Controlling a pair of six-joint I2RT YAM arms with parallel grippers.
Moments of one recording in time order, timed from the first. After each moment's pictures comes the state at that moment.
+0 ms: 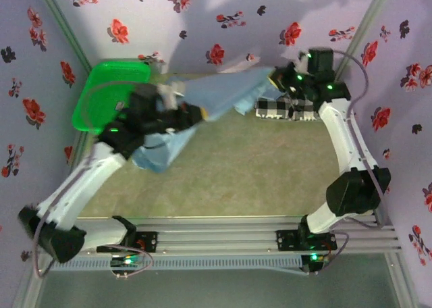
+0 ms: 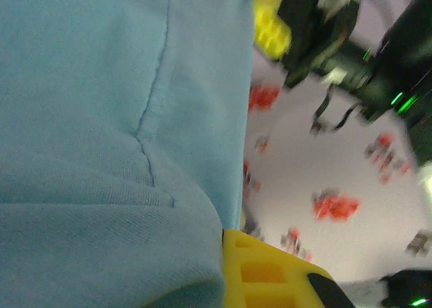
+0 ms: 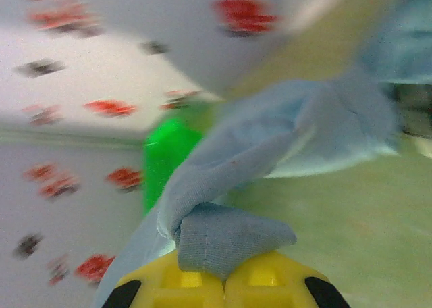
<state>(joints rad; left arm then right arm) -0.68 1.26 1.29 -0.44 0.46 -0.87 0.07 1.56 1.58 -0.66 -0.52 0.87</state>
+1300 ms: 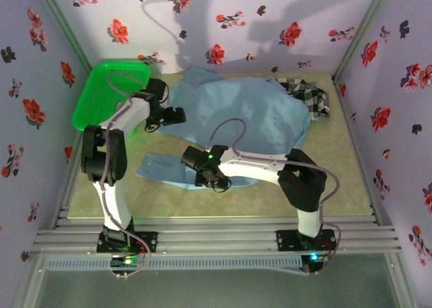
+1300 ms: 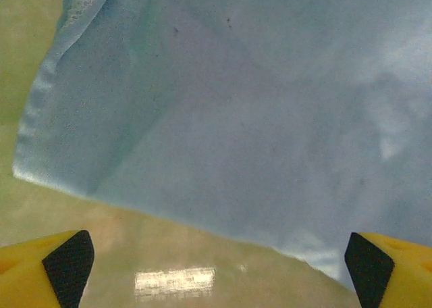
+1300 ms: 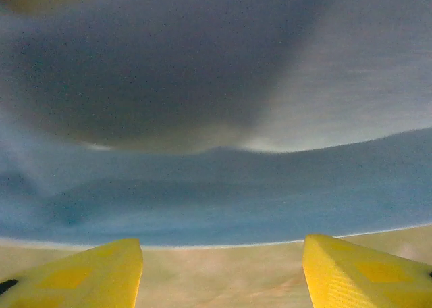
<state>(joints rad) -0.27 1.98 1.55 -0.74 0.10 -0.36 1.10 1.89 1.37 -0.92 0.13 1.15</state>
